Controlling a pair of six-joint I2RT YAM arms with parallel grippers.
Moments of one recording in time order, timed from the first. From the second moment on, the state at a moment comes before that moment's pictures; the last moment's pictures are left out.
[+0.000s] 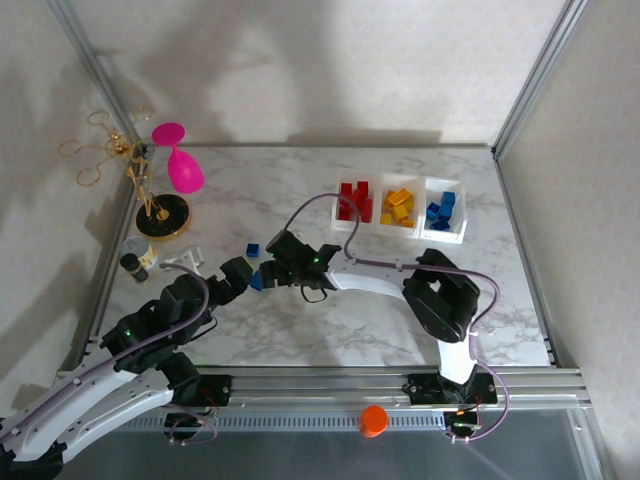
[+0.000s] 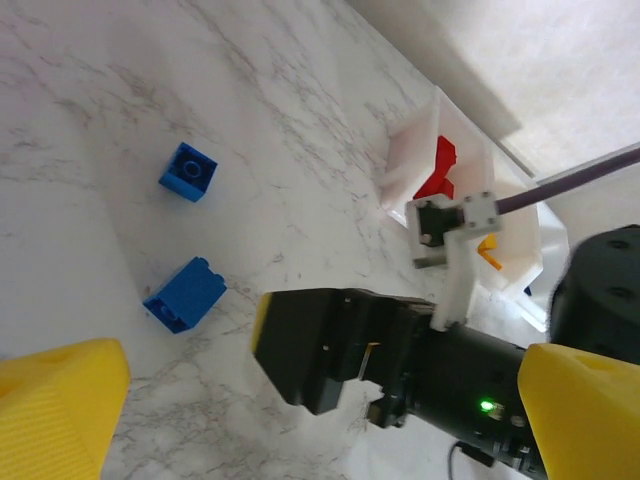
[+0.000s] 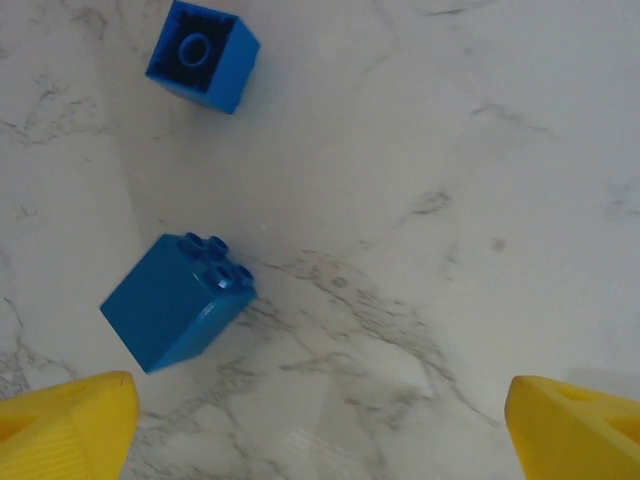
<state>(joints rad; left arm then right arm) -0.78 0.49 0.63 -0.66 -0.44 -1.08 1.06 1.93 1.34 -0.37 0.13 0.73</state>
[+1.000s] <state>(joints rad) -0.78 0.47 0.63 -0.76 -0.51 -1.11 1.11 2.14 1.56 -0.55 0.24 0.82</state>
